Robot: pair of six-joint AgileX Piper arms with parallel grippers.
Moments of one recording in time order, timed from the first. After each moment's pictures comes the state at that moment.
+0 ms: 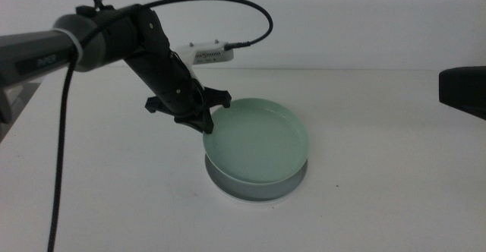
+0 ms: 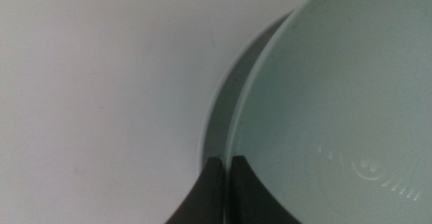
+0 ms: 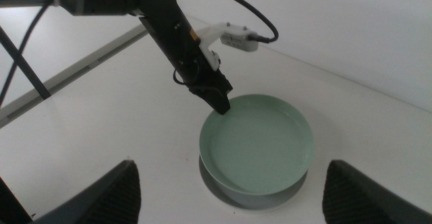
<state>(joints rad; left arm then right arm) -0.31 2.03 -1.57 -0.40 0.95 0.11 0.39 0.79 -1.08 0.44 0.88 -0.35</state>
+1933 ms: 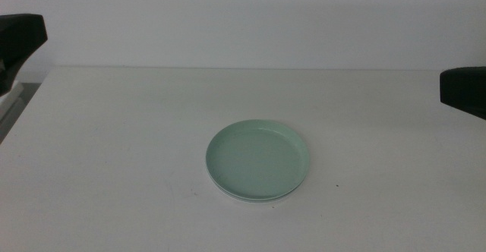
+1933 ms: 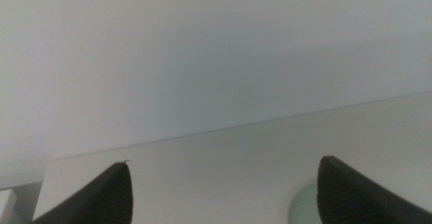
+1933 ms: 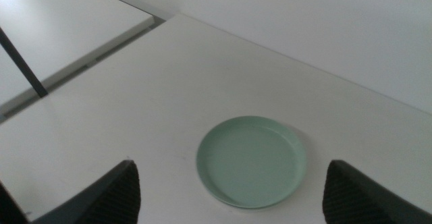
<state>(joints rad) -0.31 0.70 -0.92 0.10 0.57 -0.09 0.39 0.79 -1.08 0.43 0.88 -0.35</state>
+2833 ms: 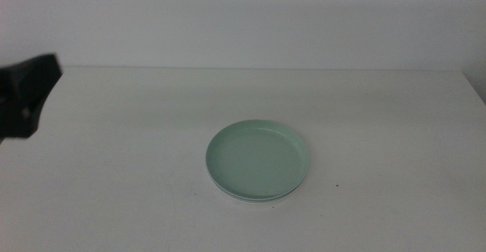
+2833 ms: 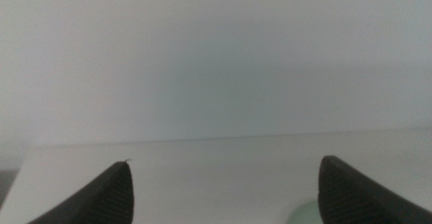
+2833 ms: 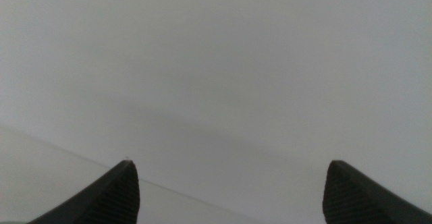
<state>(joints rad) -0.24 0.62 -0.64 -0.02 0.28 -0.10 0.21 0.70 -0.76 0.09 0.20 -0.35</state>
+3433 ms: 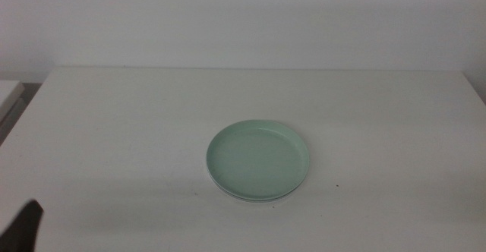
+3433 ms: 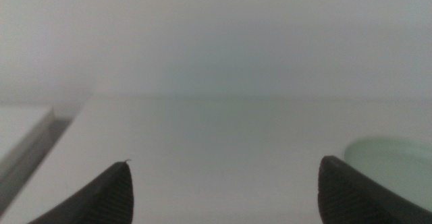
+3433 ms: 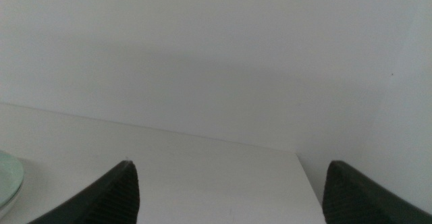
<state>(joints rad) -0.11 0.02 -0.04 0.01 0.18 -0.10 -0.01 0.09 -0.06 0.16 0.04 -0.35</state>
